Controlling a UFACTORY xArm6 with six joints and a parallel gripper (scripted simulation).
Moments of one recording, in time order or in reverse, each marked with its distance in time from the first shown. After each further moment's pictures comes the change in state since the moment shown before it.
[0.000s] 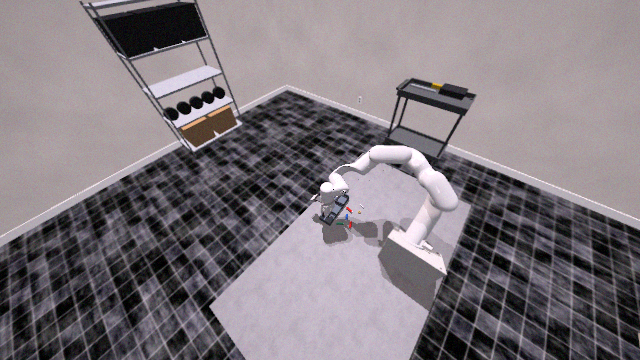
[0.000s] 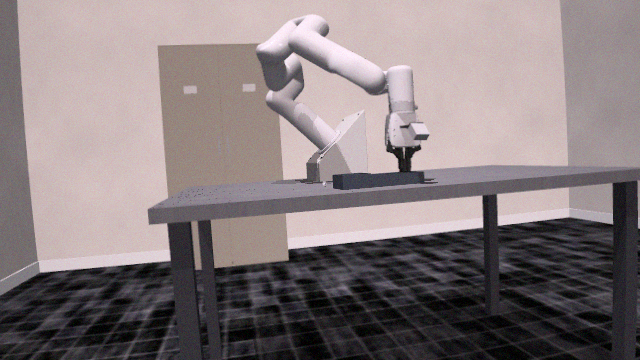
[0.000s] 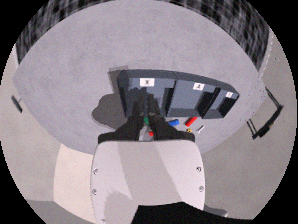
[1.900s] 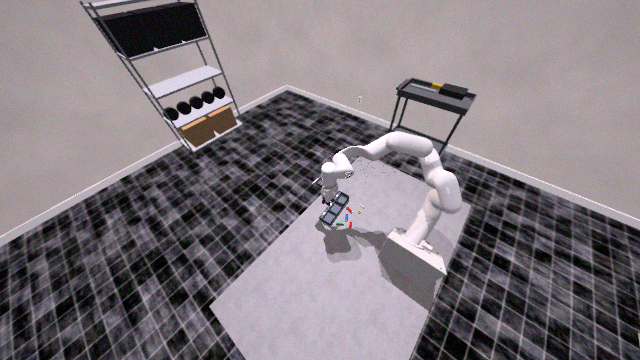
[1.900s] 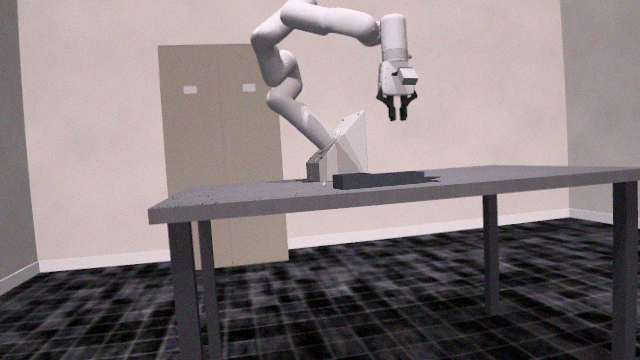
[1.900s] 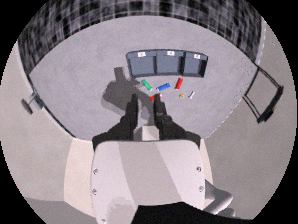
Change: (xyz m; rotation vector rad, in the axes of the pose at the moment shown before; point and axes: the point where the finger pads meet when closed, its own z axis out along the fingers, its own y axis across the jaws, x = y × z) arm -0.012 0.007 -0.152 -0.002 -0.010 0.109
